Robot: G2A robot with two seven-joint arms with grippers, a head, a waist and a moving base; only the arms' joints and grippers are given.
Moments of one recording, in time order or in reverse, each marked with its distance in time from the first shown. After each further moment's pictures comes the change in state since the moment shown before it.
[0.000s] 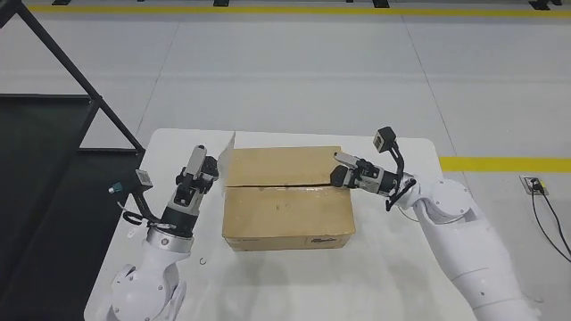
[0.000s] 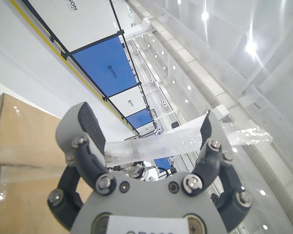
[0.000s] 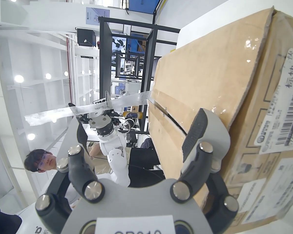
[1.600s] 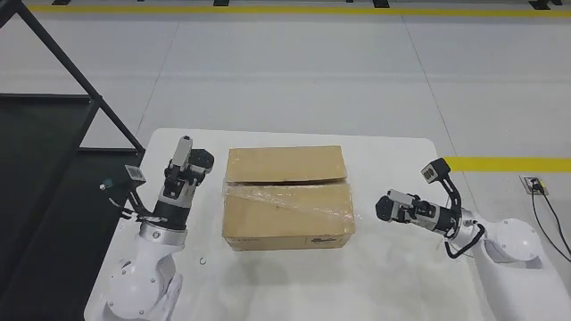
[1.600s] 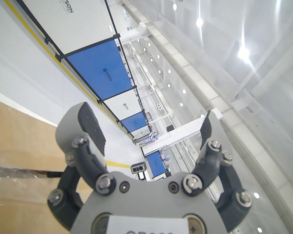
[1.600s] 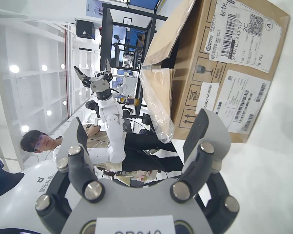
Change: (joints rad) left arm -0.008 -0.033 -0.096 0.014 -0.098 -0.007 -0.022; right arm -0.311 0.120 0.323 -0.237 -0.003 -0.037 0.242
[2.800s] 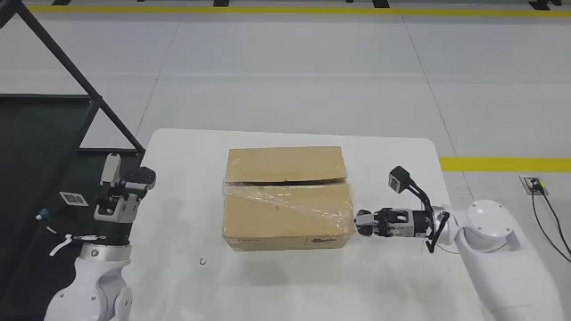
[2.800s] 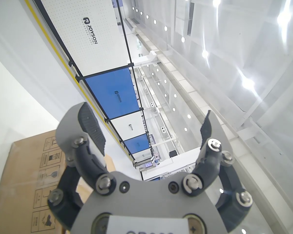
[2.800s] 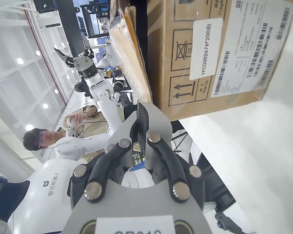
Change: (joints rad) left arm 0.138 0.007 -0.236 0.024 -0.107 -0.037 -0.075; right arm 0.105 0.022 -0.175 0.014 -0.082 0.243 0.120
